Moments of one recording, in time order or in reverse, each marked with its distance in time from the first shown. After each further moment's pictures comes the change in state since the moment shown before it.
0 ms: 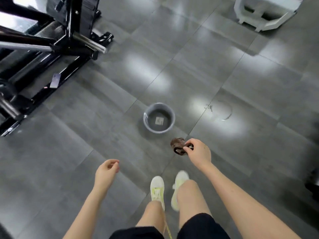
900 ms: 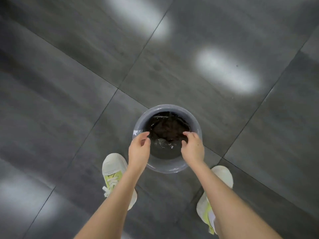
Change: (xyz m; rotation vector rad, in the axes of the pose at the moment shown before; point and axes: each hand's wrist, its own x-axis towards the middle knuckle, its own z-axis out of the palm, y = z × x) left_hand 0.535 0.024 0.323 -0.039 -0.203 -0.132; right_hand 0.503 0.089 0.336 0.025 -0.170 0.305
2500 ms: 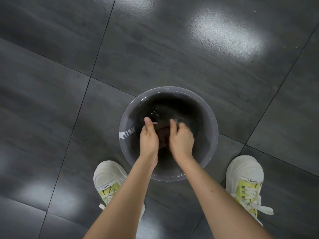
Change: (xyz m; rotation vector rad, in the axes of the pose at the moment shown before) left_hand 0.088 -0.041 0.077 -0.142 -0.072 -0.163; right_hand 0.055 -0.004 0.096 0.330 0.148 0.215
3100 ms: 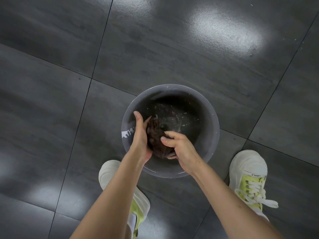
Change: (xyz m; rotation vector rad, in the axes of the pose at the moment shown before) left_hand 0.006 0.016 -0.022 -0.231 -0.191 -0.256; right_hand -0.031 -0.005 -0.033 0.702 -0.679 0.223
